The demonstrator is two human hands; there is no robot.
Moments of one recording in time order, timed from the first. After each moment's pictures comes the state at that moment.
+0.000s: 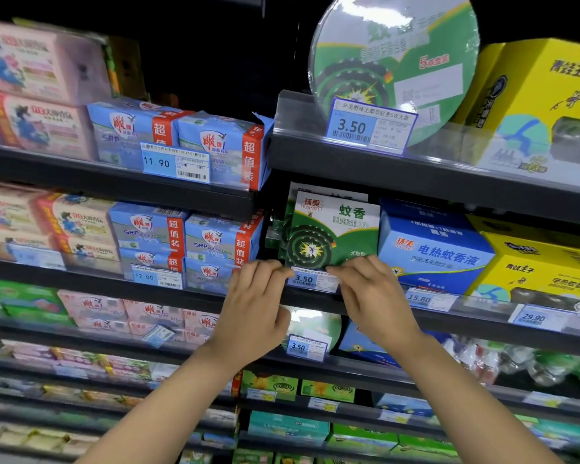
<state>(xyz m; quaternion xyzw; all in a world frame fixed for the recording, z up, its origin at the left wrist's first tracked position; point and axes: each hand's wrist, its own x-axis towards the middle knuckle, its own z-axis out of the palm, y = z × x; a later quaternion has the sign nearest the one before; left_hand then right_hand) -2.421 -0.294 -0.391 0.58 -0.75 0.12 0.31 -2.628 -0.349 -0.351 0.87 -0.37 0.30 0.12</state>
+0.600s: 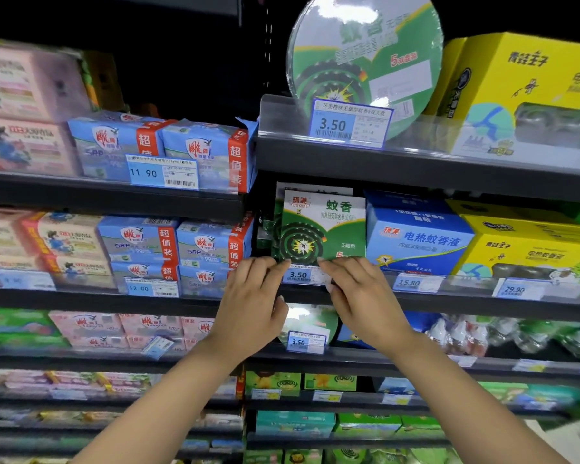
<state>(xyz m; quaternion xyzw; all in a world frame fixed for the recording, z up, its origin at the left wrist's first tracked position) -2.413 -0.296 -0.384 0.56 -0.77 0.10 0.30 -2.625 -0.332 -0.362 0.87 -0.40 0.27 0.12</state>
